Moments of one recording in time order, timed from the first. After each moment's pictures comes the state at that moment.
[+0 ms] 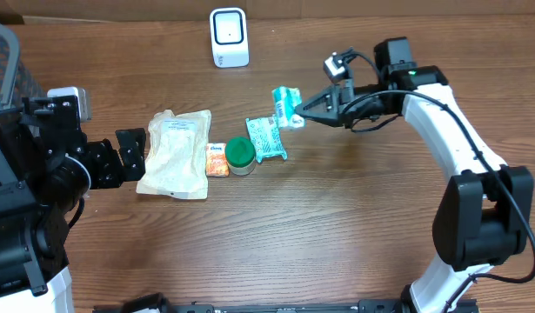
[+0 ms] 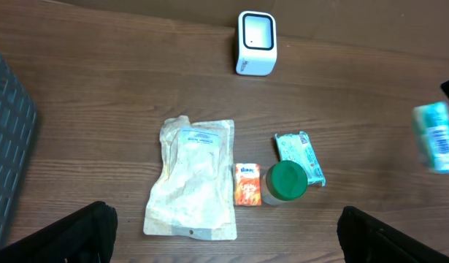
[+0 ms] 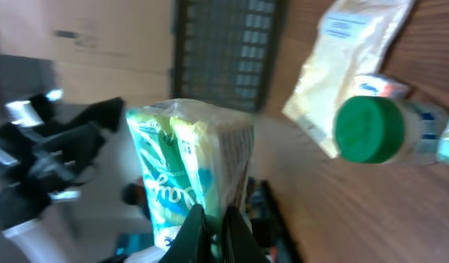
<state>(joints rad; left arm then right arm) 0.26 1.06 1.51 -1.18 0.34 0.01 0.14 1.90 1.51 -0.86 -1.40 0.14</state>
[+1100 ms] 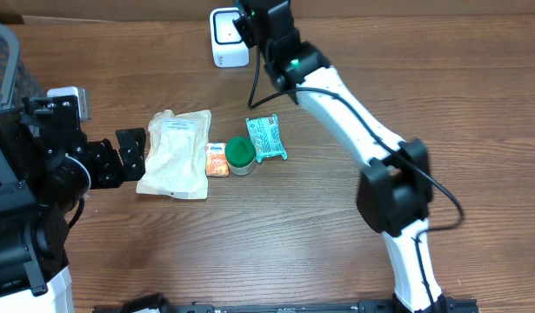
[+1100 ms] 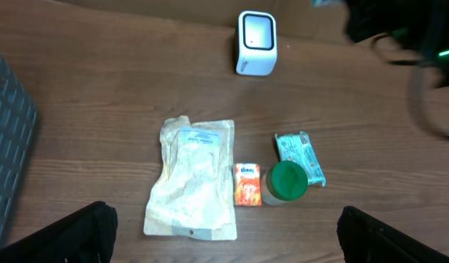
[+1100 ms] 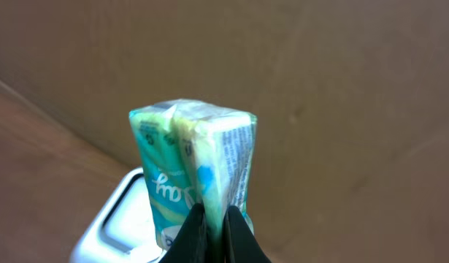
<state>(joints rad) 0.26 1.06 1.51 -1.18 0.34 0.01 0.54 2.29 2.10 -0.10 0.27 -0.27</state>
